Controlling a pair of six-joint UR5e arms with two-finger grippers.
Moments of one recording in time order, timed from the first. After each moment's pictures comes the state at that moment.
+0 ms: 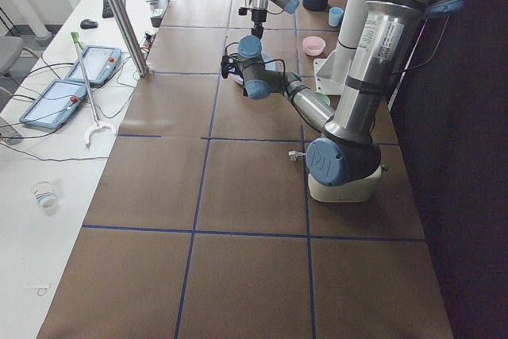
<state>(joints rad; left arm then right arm) -0.75 -1.85 -1.81 -2.19 -2.16 -1.28 0.60 -1.26 1.71 -0.80 2.04 1.65</state>
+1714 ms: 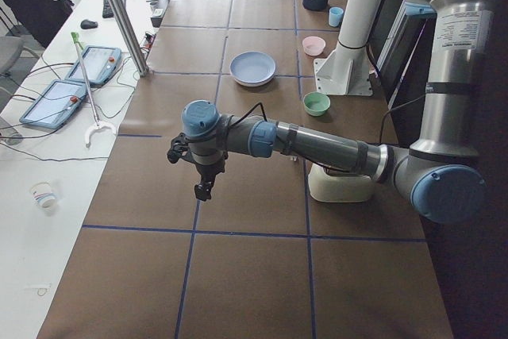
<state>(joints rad) -1.50 -1.59 -1.75 -1.48 -2.39 0.18 1.54 -1.62 1.72 -1.61 2.40 -0.16</state>
